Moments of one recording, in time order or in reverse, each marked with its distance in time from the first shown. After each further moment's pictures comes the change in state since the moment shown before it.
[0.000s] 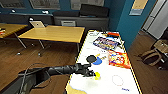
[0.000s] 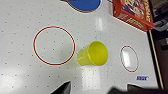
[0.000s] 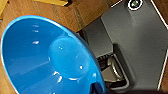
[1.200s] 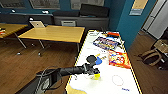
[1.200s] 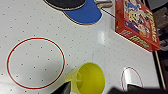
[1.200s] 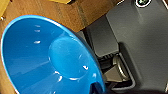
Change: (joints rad) left arm 0.036 0.213 -0.325 0.146 -0.098 -0.127; right arm 0.009 0.025 -0.002 -0.007 -0.011 -0.001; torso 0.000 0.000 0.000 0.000
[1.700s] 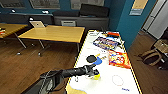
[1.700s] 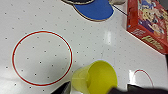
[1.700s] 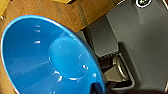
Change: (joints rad) left arm 0.026 0.044 -0.099 0.002 0.002 -0.014; right arm 0.000 0.000 -0.001 -0.007 -0.001 0.000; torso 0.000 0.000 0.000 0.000
